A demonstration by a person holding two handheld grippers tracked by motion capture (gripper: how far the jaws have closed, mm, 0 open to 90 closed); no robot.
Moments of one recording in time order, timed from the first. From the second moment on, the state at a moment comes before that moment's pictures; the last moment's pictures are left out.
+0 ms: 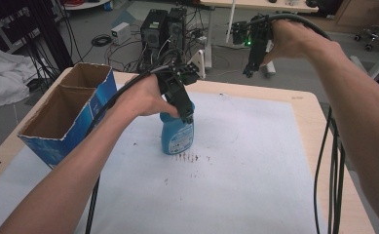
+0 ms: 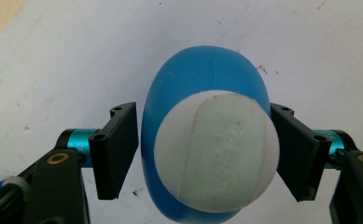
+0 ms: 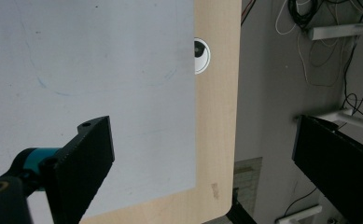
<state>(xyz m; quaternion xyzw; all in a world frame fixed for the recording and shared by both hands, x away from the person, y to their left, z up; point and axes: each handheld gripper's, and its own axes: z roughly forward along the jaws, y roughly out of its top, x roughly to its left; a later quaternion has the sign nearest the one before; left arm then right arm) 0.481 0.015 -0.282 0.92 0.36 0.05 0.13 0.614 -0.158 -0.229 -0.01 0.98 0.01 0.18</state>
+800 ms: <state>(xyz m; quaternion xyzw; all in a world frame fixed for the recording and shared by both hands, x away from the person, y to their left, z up) 0.481 0.014 -0.284 0.92 0.36 0.05 0.13 0.613 -0.157 -0.228 0.00 0.98 0.01 0.18</state>
